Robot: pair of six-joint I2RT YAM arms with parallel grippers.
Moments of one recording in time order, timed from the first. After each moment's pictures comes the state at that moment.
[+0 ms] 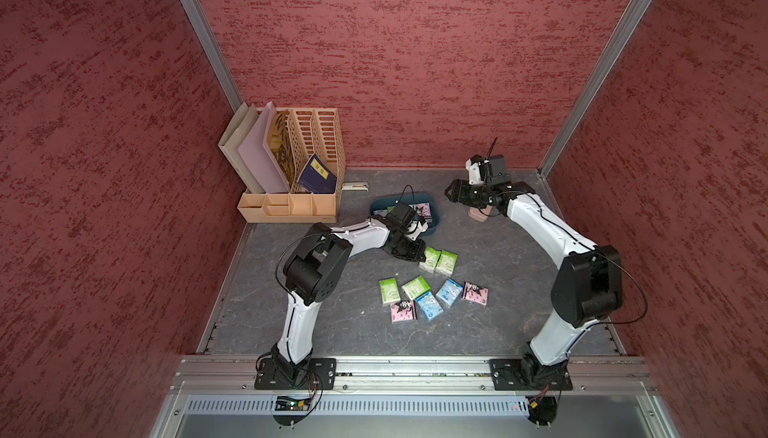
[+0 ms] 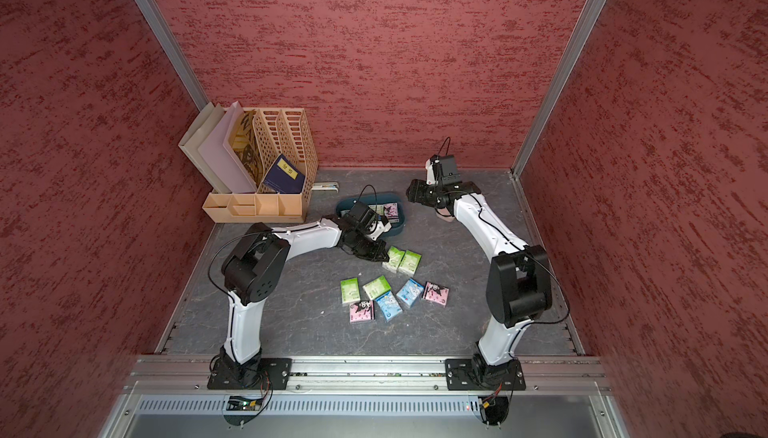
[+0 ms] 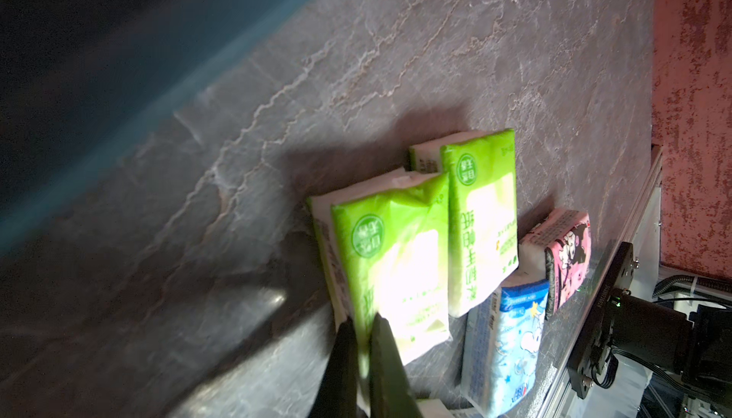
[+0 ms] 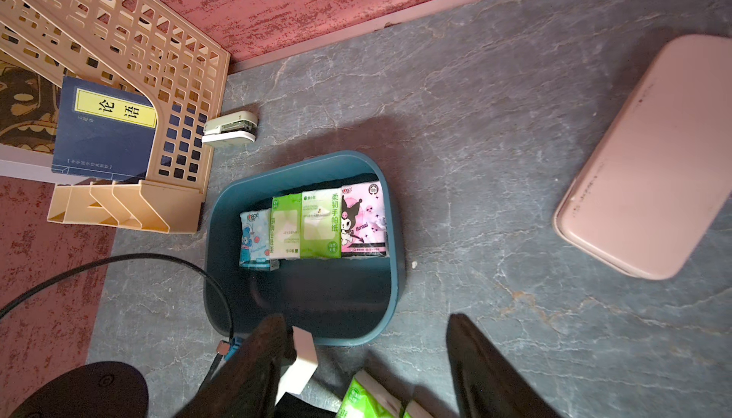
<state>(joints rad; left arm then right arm) -0.63 2.05 1.36 -0.44 0.52 -0.29 0.25 1.74 1.49 -0.52 -0.25 0.43</state>
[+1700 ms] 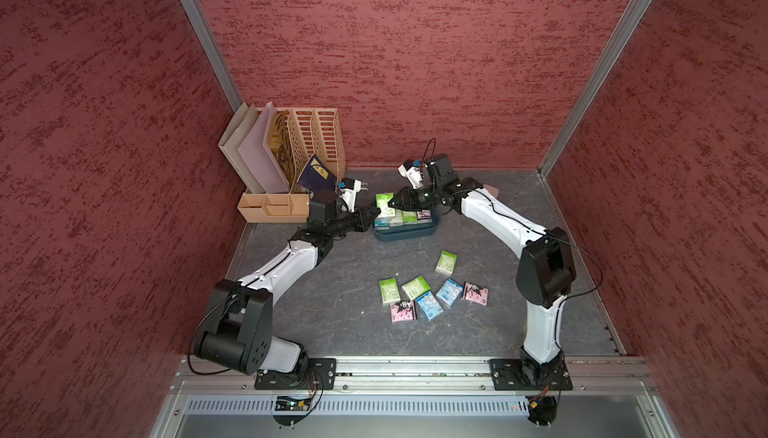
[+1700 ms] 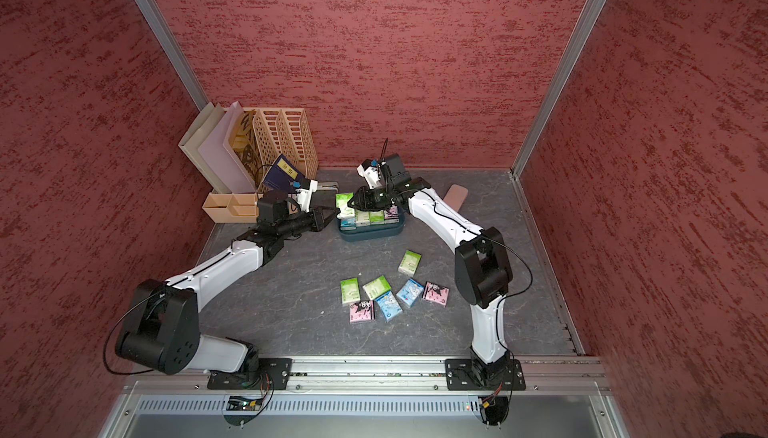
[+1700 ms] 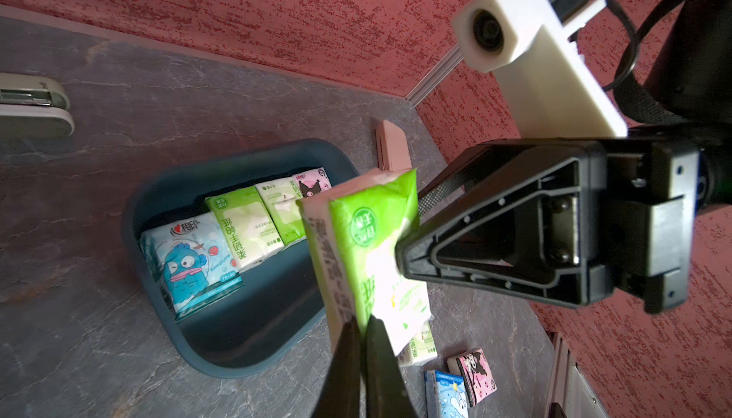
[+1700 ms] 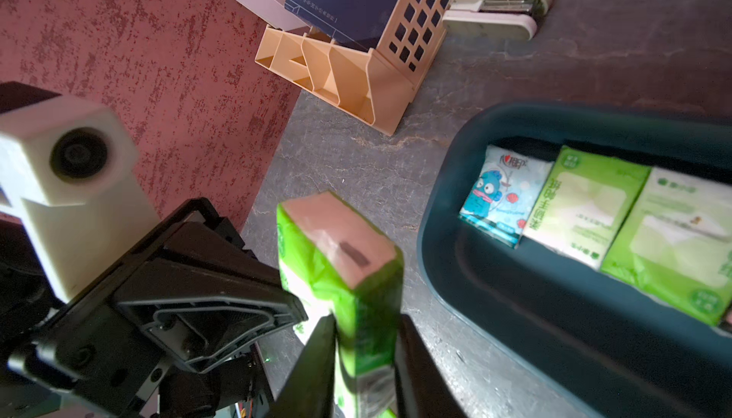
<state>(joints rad) -0.26 1.43 0.86 0.18 0.58 -0.47 0.52 1.98 1.76 -0.51 -0.64 0.43</state>
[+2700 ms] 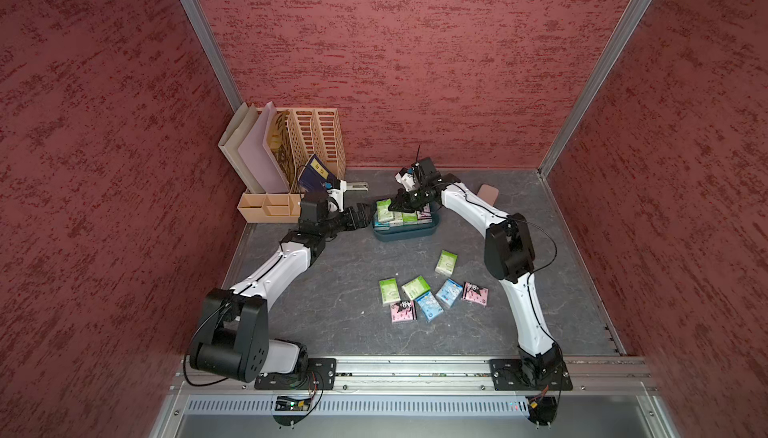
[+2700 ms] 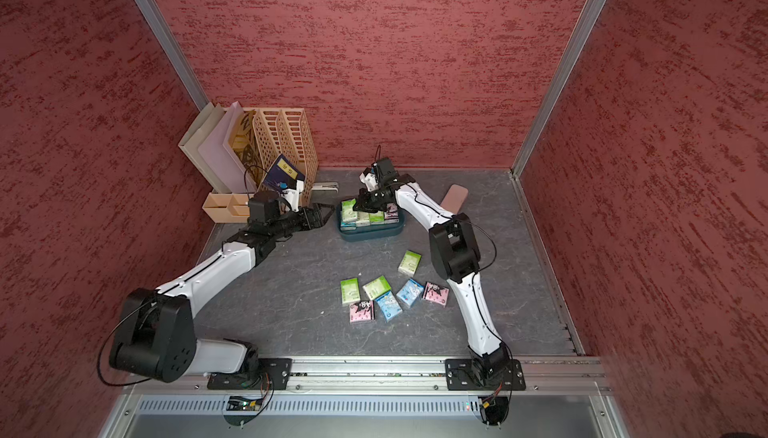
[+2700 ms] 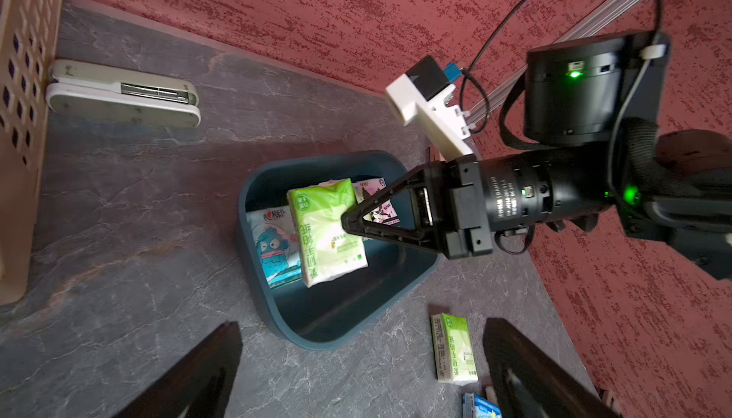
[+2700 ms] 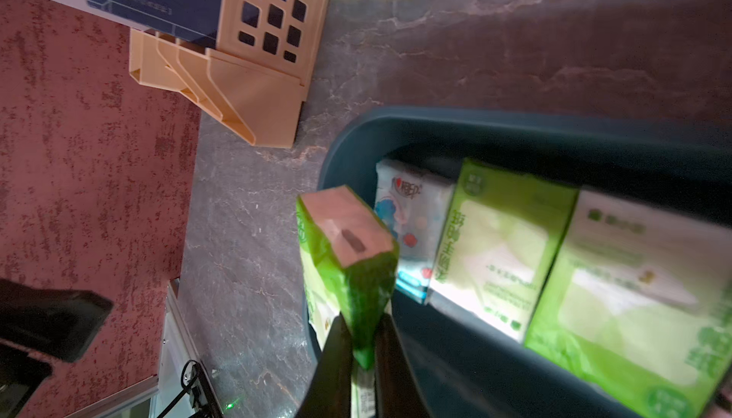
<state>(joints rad) -0.20 1.39 0.85 0.08 0.46 -0.47 0.48 2.38 2.11 -0.68 -0.58 0.44</state>
